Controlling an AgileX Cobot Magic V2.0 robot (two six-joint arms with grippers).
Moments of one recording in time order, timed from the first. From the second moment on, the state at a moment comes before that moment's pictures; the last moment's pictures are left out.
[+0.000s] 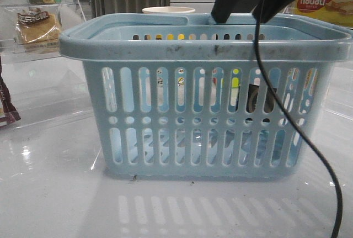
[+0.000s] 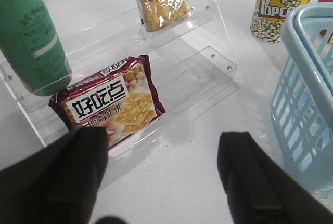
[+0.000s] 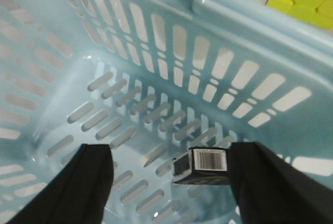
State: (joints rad) left arm -0.05 0.68 -0.75 -0.05 0.67 0.08; right arm 0.38 1.56 -1.39 0.15 0.77 -0.07
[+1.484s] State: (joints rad) left arm -0.05 1.30 -1.13 -0.11 0.68 0.08; right arm 0.38 0.64 -0.83 0.15 0.80 -0.19
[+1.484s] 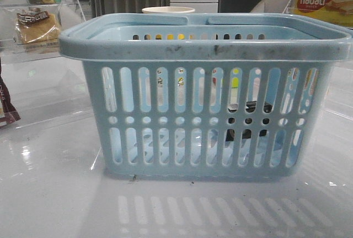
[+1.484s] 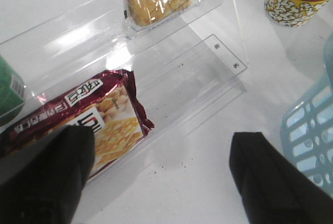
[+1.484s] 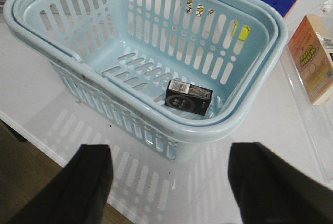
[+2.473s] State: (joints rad) left arm 0.03 2.03 -1.76 -0.34 0.67 0.18; right arm 0.38 0.64 -0.83 0.15 0.80 -0.19
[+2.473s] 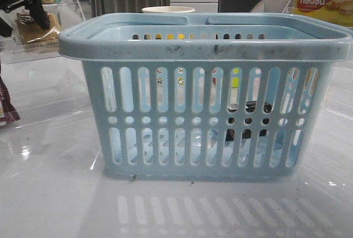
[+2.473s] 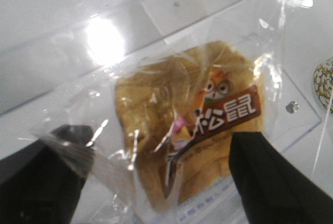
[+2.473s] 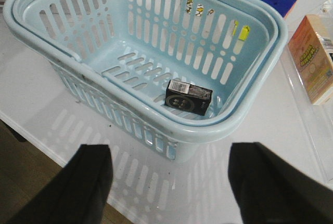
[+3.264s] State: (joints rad) left arm 0.03 2.00 -1.83 -0.38 0.83 0.22; right arm 0.38 0.64 -0.83 0.15 0.80 -0.19
